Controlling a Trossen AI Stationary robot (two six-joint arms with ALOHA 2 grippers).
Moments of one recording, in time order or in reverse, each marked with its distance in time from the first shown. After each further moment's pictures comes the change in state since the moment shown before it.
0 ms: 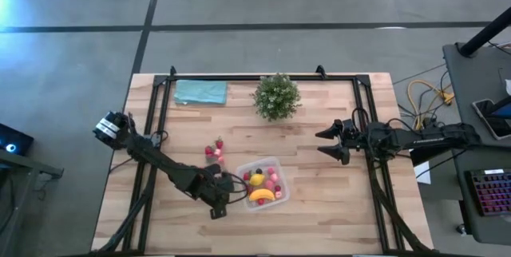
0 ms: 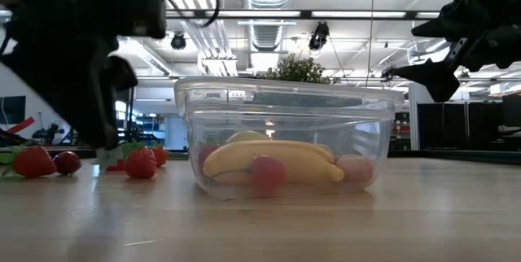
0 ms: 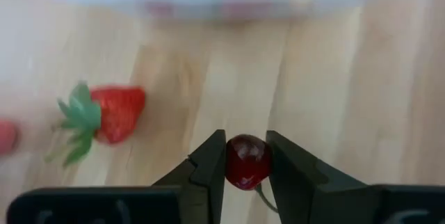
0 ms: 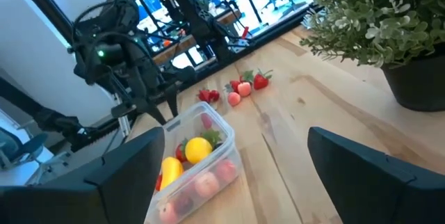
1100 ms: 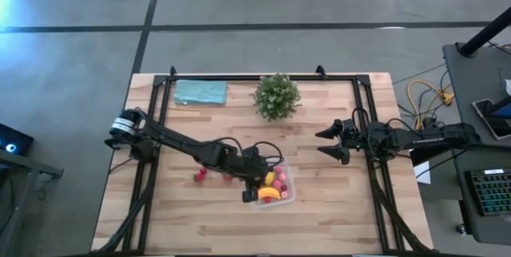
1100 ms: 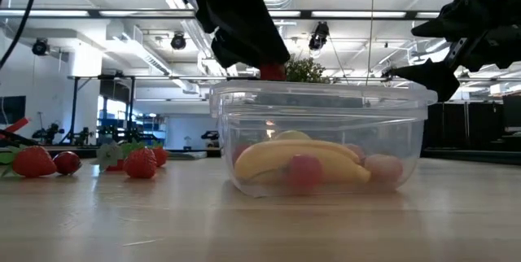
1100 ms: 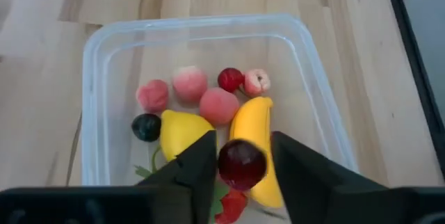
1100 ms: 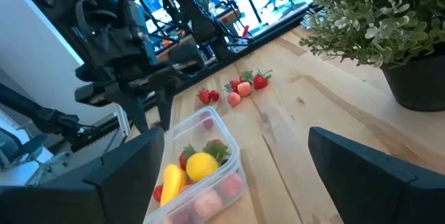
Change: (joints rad) left arm 0.282 0.114 0.297 0.165 0.157 0.440; right arm 0.000 0.000 0.000 0.000 0.000 0.000
